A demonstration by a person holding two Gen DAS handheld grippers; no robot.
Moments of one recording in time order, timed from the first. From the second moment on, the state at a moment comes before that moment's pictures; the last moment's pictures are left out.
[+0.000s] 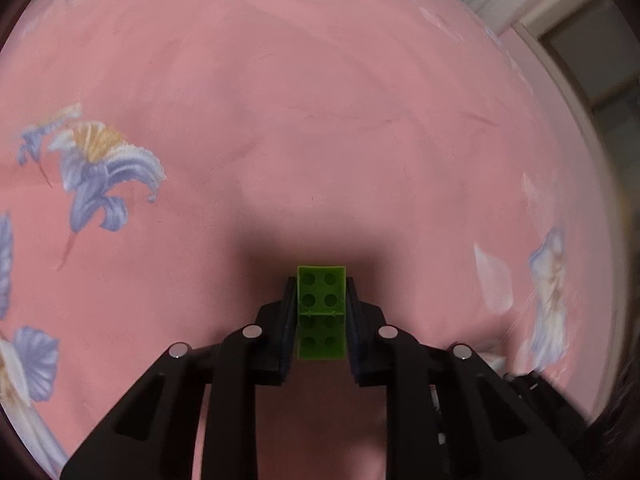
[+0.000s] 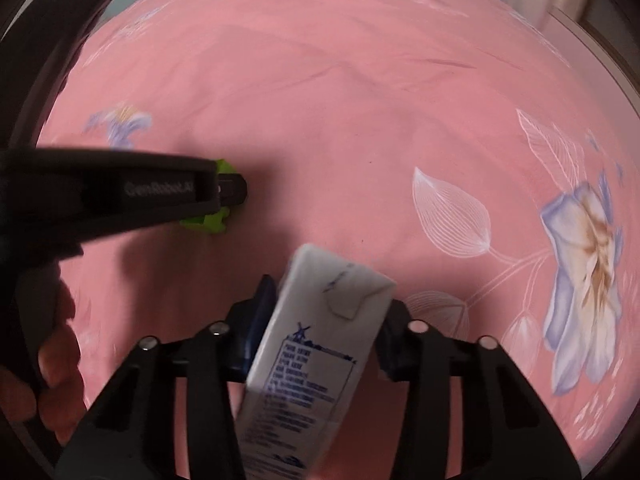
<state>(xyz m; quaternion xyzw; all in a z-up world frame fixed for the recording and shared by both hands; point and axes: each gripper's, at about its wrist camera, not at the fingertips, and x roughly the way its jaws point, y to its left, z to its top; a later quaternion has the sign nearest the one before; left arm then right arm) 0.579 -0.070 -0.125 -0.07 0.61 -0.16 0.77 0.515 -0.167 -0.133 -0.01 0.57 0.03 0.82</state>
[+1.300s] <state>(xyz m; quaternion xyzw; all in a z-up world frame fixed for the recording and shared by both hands) 0.269 -0.040 0.146 0.17 0.36 -0.12 0.91 0.280 -0.150 0.164 -0.16 0.35 0.15 0.91</state>
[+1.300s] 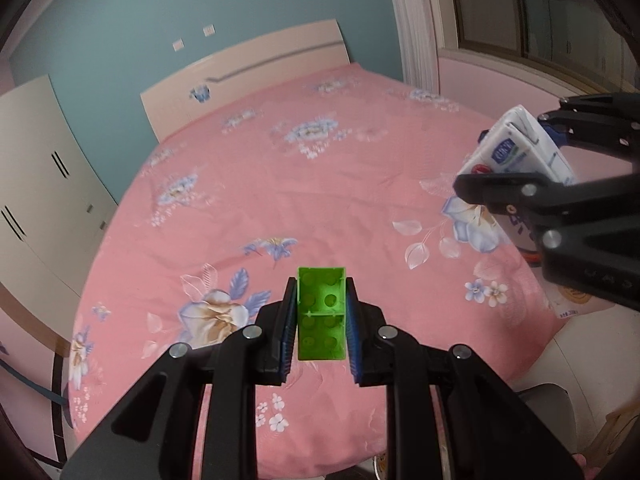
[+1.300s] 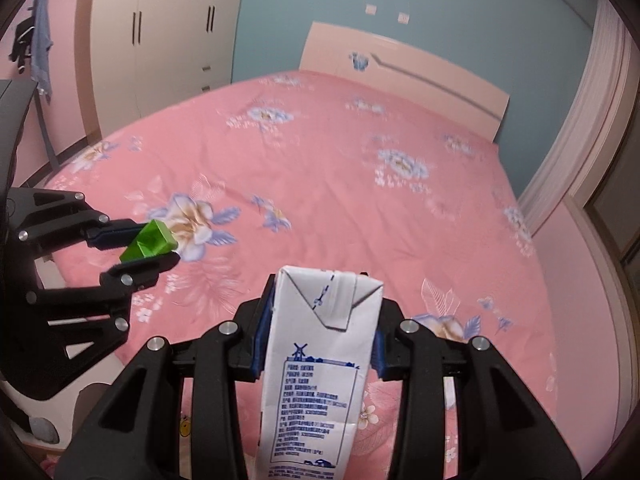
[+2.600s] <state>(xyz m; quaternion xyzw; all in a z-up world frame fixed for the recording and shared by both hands) 0.163 -0.029 0.115 0.20 0.37 -0.12 0.90 0.157 -0.116 0.158 -0.22 0.34 0.20 0.90</state>
